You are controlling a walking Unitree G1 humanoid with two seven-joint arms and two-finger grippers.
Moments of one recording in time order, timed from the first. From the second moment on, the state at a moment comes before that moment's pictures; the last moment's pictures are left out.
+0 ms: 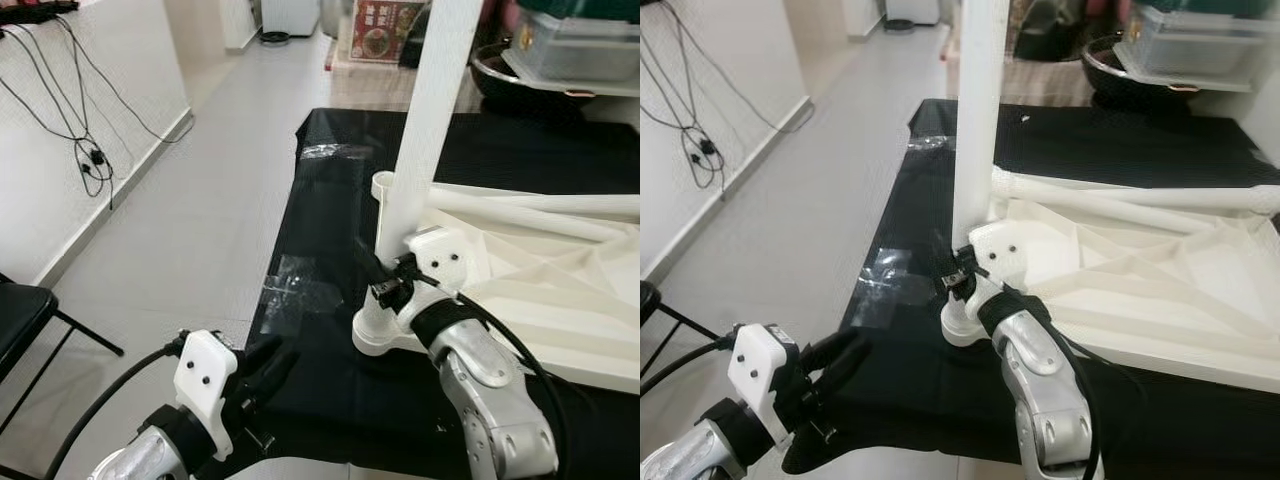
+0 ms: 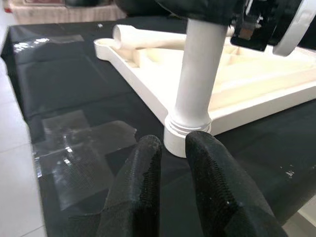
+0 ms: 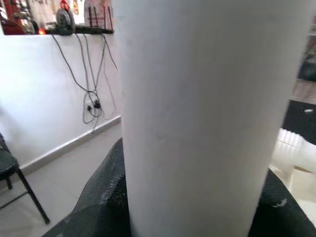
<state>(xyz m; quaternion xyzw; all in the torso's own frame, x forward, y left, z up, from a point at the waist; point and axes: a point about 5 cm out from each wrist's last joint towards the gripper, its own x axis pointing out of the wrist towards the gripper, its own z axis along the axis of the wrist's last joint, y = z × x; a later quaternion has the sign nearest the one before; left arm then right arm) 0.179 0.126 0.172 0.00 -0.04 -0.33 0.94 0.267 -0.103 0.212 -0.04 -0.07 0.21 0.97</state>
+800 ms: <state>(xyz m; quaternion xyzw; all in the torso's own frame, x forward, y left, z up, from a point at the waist) 0.181 0.125 0.172 0.00 -0.03 -0.34 0.94 0.315 -0.139 0.254 -0.07 -0.06 0.54 0.83</state>
